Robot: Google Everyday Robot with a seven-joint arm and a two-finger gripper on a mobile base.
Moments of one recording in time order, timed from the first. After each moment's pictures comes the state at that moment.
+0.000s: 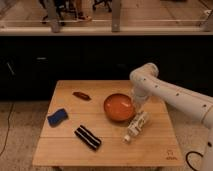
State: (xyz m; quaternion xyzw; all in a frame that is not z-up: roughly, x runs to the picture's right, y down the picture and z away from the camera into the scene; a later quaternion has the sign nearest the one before) arm 0.195 0.096 0.817 -0.31 -0.10 -0.37 0.87
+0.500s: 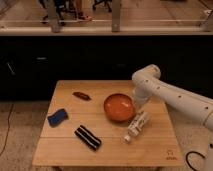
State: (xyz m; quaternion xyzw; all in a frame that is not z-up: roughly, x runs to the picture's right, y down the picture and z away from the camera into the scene) arm 0.205 0.099 0.829 -0.29 -0.11 -0.36 0.88
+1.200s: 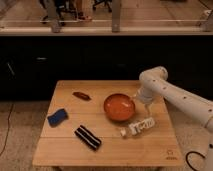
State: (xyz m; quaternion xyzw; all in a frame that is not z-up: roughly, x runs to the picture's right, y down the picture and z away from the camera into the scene) arm 0.222 0.101 0.836 -0.29 -0.13 -0.32 0.89
